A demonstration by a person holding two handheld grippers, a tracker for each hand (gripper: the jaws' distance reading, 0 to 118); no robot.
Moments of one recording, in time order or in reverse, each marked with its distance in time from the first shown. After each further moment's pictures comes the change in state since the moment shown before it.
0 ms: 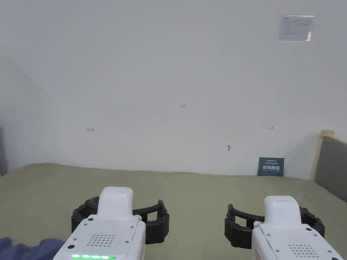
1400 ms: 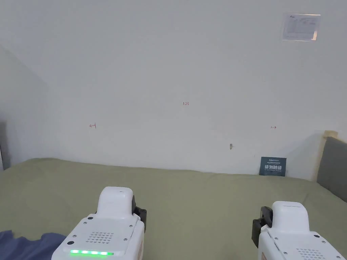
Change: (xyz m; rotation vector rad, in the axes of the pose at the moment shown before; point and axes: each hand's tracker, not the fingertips) left arm -0.003 -0.006 -0.004 -0.051 -0.001 0.009; right arm 0.007 -0.008 0.002 -0.078 -0.022 -0.026
